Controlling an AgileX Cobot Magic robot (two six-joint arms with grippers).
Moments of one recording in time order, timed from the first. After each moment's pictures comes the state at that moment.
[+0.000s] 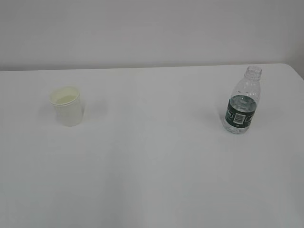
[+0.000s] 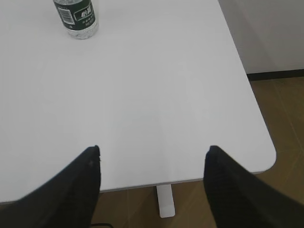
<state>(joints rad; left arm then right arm) -0.20 0.00 -0.54 0.06 1.14 -0.23 0.08 0.12 -0.51 -0.17 1.17 0.14</state>
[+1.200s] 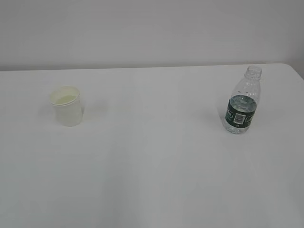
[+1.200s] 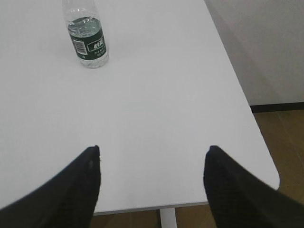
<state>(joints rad) -0.20 0.00 -0.54 0.05 1.14 -0.23 0.08 -0.02 -0.50 -0.16 1.15 0.11</state>
